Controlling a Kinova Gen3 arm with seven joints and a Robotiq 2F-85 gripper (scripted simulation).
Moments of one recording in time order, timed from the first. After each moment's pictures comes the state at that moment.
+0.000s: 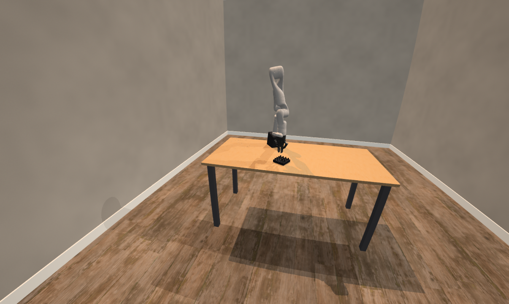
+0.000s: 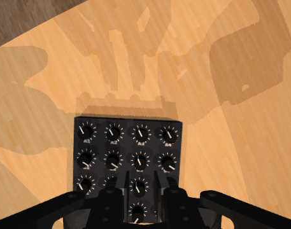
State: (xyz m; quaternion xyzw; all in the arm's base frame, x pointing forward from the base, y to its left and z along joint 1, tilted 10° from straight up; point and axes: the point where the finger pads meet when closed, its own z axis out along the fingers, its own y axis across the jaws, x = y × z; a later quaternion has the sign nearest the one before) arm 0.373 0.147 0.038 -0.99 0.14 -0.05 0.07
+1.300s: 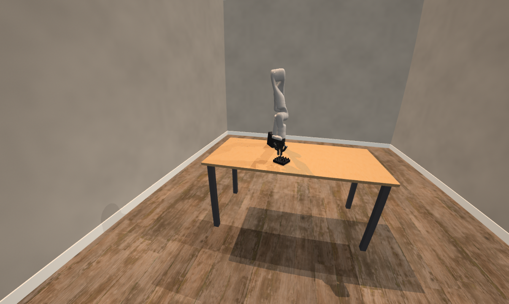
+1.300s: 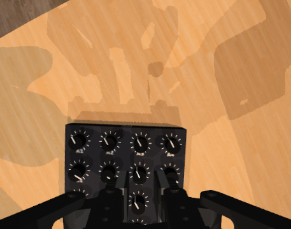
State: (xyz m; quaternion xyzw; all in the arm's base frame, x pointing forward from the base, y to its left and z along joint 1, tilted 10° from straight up) arm 0.380 0.147 0.013 -0.99 0.15 -0.06 0.07
